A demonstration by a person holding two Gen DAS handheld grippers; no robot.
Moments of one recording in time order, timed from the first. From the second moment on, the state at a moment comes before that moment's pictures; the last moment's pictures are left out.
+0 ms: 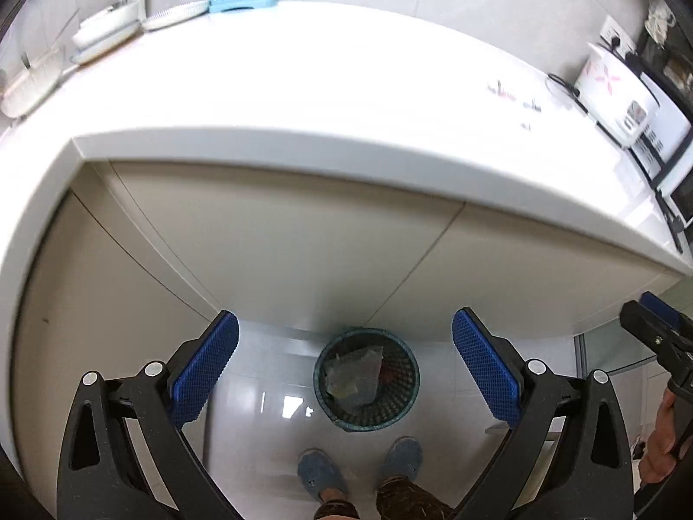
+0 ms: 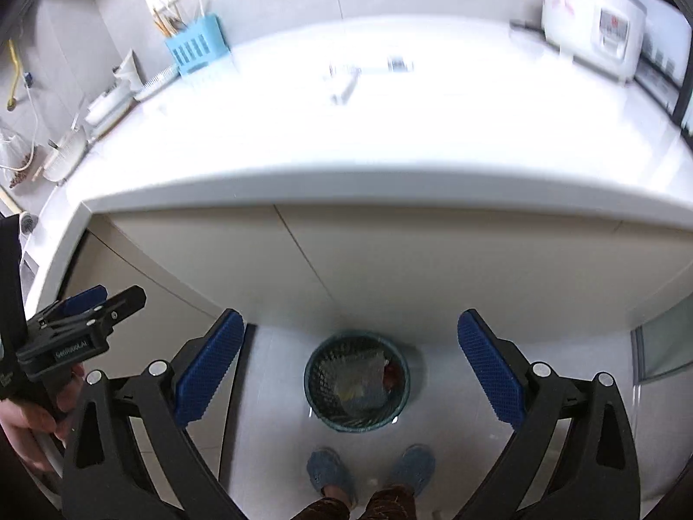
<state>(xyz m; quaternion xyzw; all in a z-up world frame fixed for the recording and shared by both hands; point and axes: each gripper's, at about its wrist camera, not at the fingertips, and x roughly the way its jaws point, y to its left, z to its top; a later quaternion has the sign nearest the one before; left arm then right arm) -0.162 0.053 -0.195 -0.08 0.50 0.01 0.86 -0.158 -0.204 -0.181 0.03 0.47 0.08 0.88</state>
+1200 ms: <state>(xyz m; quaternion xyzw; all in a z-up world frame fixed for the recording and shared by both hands) 0.008 0.013 -0.095 -0.10 0.49 0.06 0.86 0.119 -0.178 -0.124 -0.25 0.49 0.31 0.78</state>
